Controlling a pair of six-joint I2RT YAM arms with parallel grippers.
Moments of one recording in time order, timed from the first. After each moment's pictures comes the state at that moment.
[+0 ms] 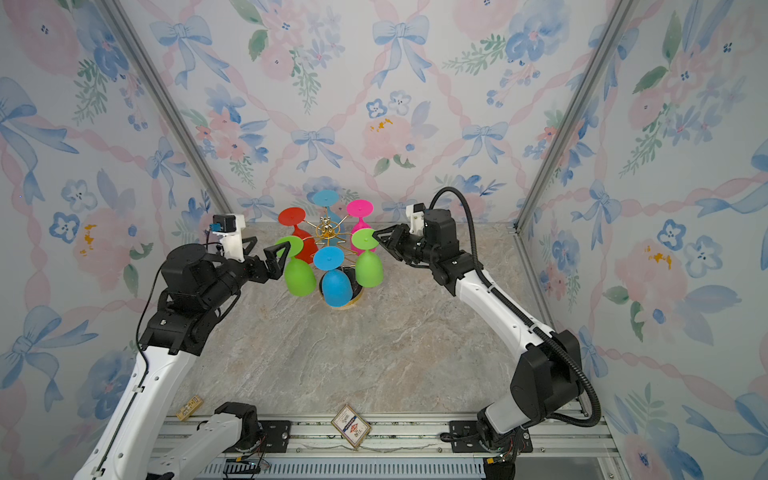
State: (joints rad) left arm -0.14 0.92 1.12 -0.37 0.22 -0.15; right arm 0.47 1.54 1.36 -0.09 -0.50 1.05
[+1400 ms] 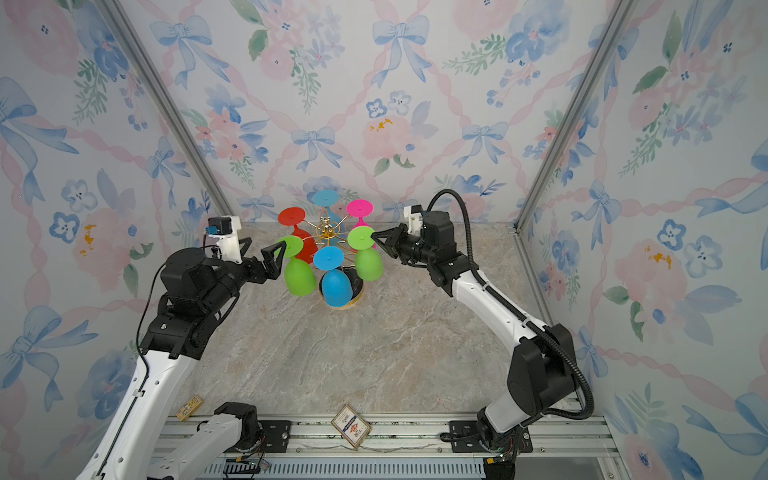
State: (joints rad) left arm -0.14 0.90 1.08 -0.34 0.16 -0.15; right arm 0.46 1.57 1.32 0.03 -0.55 1.14
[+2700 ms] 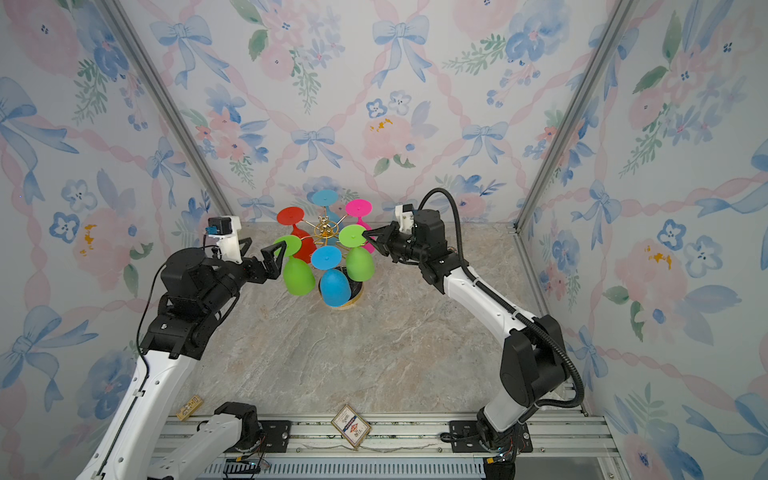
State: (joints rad) left arm -0.14 0.90 1.08 -0.33 0.16 -0.16; right arm 0.51 1.64 1.38 0.08 -0.55 1.21
